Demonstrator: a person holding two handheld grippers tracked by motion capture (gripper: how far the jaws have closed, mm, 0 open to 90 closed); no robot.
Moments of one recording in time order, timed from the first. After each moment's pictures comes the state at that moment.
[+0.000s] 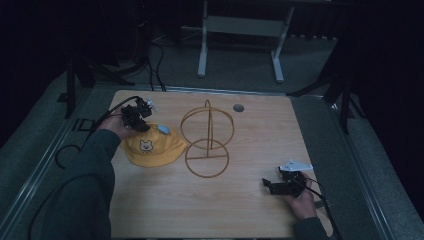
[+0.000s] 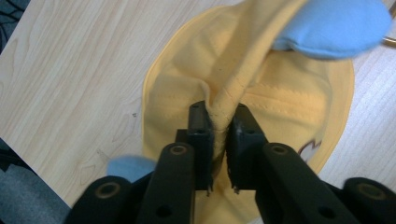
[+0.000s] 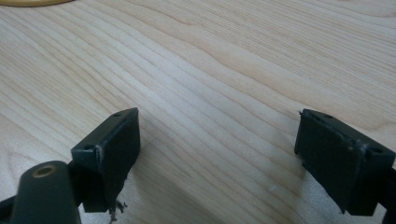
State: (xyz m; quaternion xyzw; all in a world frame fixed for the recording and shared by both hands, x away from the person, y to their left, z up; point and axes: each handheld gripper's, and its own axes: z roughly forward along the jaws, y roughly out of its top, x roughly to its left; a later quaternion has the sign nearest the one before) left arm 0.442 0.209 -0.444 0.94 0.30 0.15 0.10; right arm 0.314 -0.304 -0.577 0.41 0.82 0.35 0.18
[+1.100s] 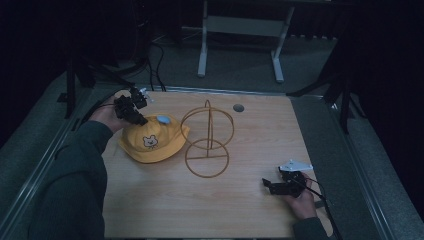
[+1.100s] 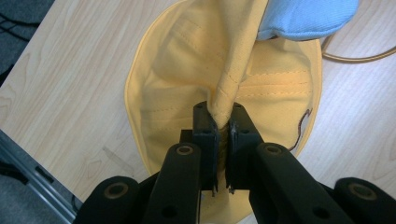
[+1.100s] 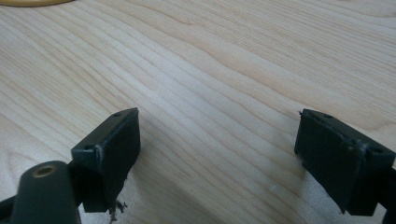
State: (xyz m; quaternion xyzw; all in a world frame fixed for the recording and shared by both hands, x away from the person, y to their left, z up) left arm 0.429 0.216 -0.392 0.94 0.29 0.12 0.13; right arm 0.314 -0.304 -0.577 0.41 0.82 0.35 0.18
